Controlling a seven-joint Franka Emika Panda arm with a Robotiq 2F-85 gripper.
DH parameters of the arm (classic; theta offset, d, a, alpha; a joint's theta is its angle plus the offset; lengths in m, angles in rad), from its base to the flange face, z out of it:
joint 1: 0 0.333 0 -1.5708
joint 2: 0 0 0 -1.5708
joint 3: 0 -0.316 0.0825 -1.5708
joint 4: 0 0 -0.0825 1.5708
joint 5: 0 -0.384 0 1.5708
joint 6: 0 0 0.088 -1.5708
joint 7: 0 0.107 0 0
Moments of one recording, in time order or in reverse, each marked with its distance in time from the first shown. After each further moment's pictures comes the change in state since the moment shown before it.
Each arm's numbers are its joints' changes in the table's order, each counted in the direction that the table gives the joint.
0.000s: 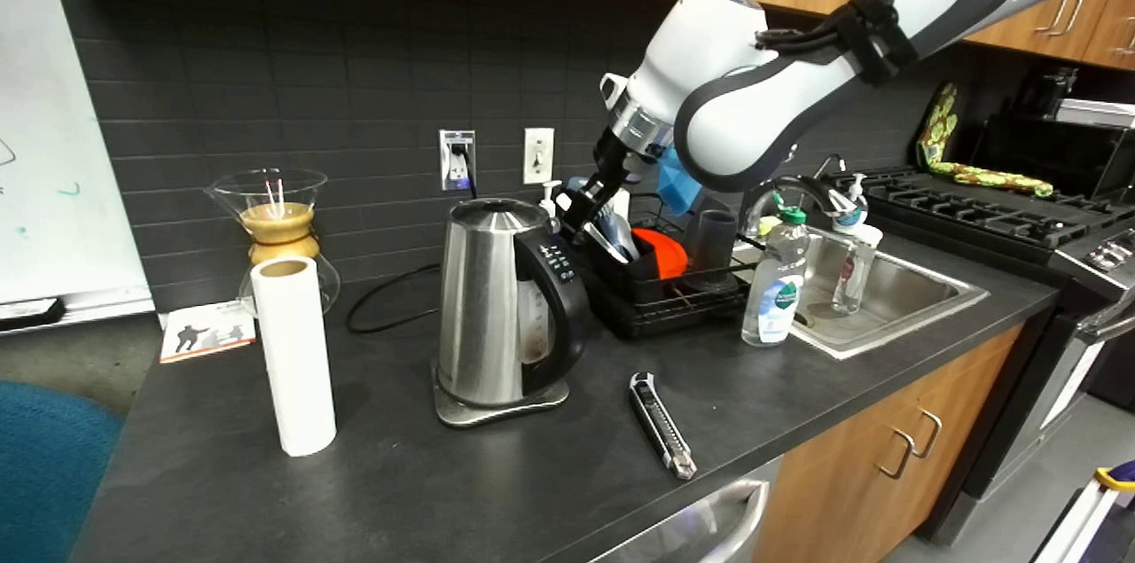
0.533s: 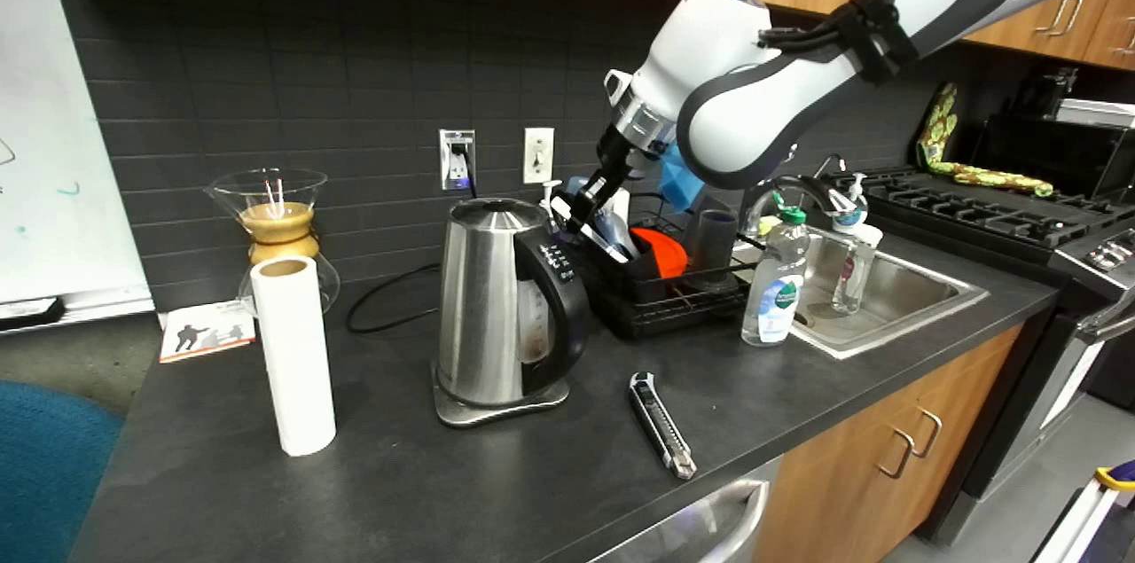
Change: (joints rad) arm -0.003 -0.004 0.012 0.000 0.000 -0.011 0.000
